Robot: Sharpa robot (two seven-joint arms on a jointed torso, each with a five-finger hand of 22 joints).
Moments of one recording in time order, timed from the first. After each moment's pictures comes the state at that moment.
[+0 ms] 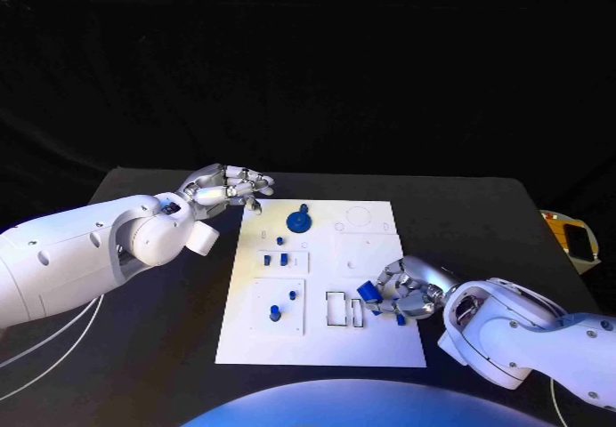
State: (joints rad) left arm 1.15 -0.87 -0.04 1.39 -0.16 0.02 0.27; left_hand 1.37 -0.24 0.40 0.18 0.40 0.94 0.18 0.25 0.26 1.09 0.11 0.25 0.16 1.08 0.05 1.06 0.43 0.17 0.93 0.14 0.85 0.57; right arm 0.98 -1.07 -0.17 1.95 -1.22 -0.50 -0.42; right_hand 1.32 -0.10 0.12 0.28 0.24 0.88 0.10 0.53 0.50 1.47 0.01 1.43 1.31 1.47 -0.05 1.54 1.31 0.04 1.47 0.06 1.46 1.31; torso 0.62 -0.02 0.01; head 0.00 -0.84
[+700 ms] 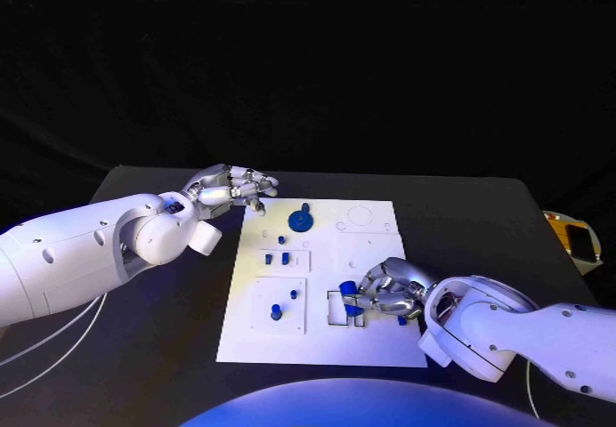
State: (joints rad) left arm 1.15 -0.86 -0.04 1.40 -0.16 0.03 0.26; left_hand 1.38 -0.23 0.40 0.18 0.40 0.94 0.18 0.25 0.26 1.08 0.12 0.25 0.16 1.08 0.05 1.06 0.43 0.17 0.93 0.14 0.85 0.56; right arm 1.01 -0.98 -0.17 1.93 -1.01 -0.46 -0.41; right_hand 1.19 -0.05 0.10 0.29 0.24 0.89 0.12 0.53 0.50 1.47 0.01 1.43 1.31 1.47 -0.05 1.54 1.31 0.04 1.47 0.06 1.46 1.31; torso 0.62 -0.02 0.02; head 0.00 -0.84
